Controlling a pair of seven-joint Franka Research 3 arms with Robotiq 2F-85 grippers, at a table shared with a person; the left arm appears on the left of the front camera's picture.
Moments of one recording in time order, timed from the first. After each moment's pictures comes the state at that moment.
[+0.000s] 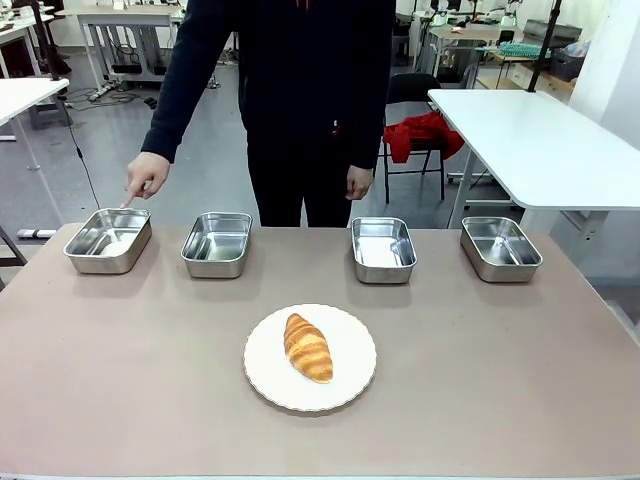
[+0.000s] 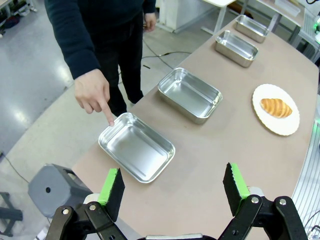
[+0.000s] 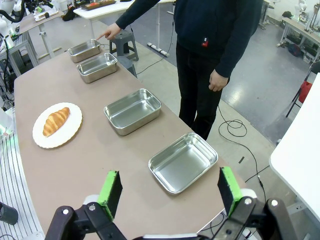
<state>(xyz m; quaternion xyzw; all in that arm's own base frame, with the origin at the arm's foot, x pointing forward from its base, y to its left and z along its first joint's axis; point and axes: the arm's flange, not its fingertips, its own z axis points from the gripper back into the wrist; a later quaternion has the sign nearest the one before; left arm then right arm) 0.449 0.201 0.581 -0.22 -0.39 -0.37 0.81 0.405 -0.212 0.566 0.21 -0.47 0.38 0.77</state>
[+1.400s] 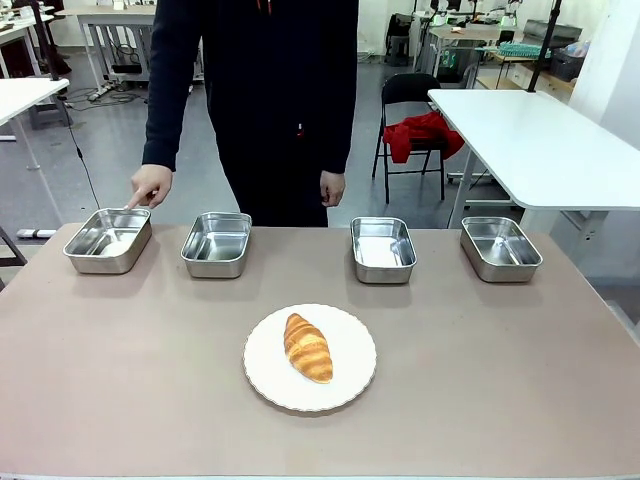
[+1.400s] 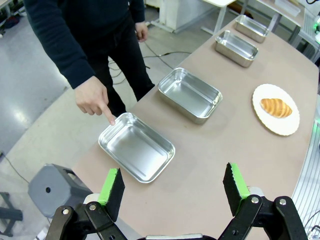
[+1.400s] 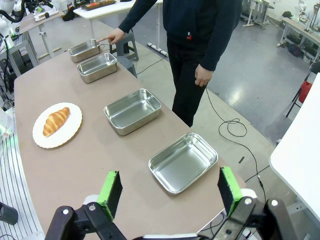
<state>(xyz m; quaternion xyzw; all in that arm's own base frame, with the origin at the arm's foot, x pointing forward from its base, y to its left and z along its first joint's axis) 0.449 0.201 0.581 -0.22 -0.39 -0.37 0.81 0.405 -0.212 0.566 0.21 -0.47 0.38 0.77</state>
